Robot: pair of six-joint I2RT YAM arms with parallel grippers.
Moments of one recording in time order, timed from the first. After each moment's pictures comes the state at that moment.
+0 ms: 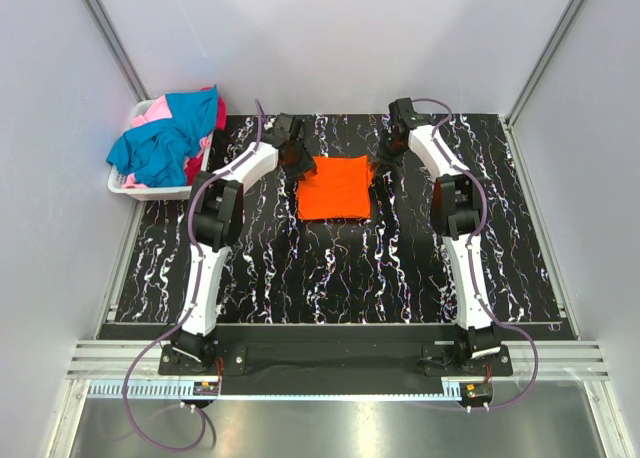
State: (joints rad) left arm -0.35 2.36 1.96 -0.56 0.06 -0.80; right arm 0.23 2.57 2.36 -0.87 -0.19 0.52
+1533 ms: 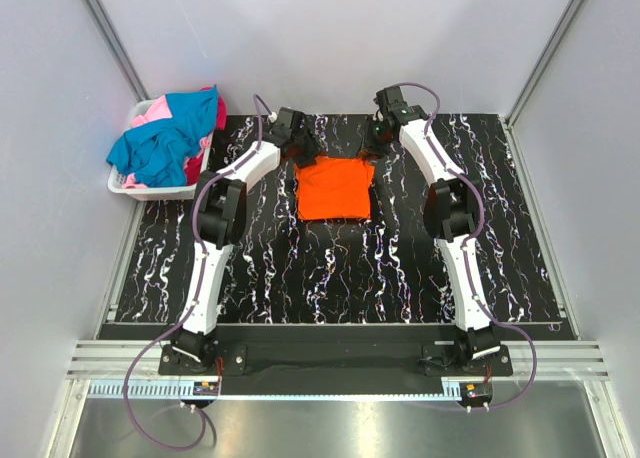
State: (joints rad) left arm -0.35 2.42 2.03 -0.36 0.15 -0.86; right arm 0.29 2.56 2.49 -0.88 -0.23 0.46
